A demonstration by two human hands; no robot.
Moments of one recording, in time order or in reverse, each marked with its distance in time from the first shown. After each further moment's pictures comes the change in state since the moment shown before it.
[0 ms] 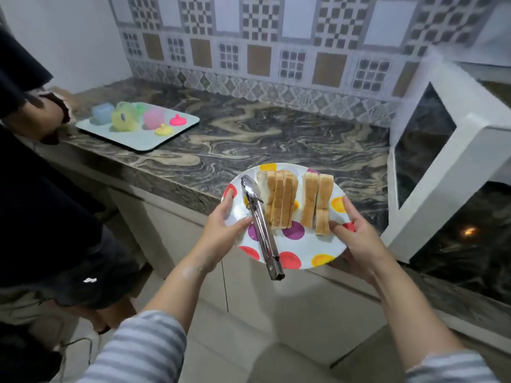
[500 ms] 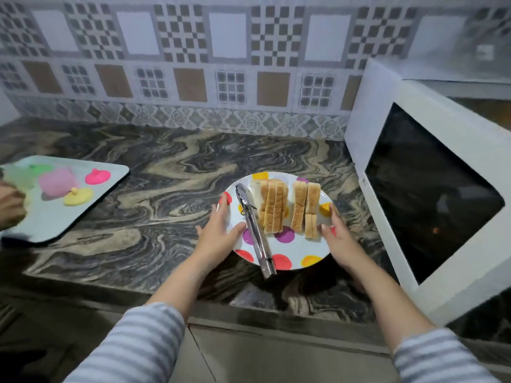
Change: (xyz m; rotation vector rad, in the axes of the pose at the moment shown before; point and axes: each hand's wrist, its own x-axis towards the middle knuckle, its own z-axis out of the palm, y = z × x) left_hand 0.226 -0.016 0.028 0.333 -0.303 0.148; right_hand 0.173 0.032 -0.037 -0.492 0.297 0.127
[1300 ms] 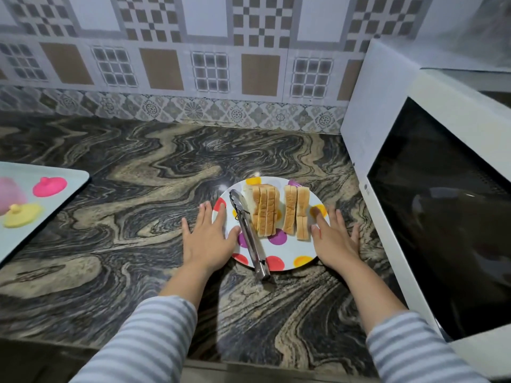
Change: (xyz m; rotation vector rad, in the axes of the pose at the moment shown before) left_hand 0.083 -0.031 0.030 0.817 -0.025 -0.119; right_hand 0.065 -0.016 0.002 -0.786 0.030 0.104
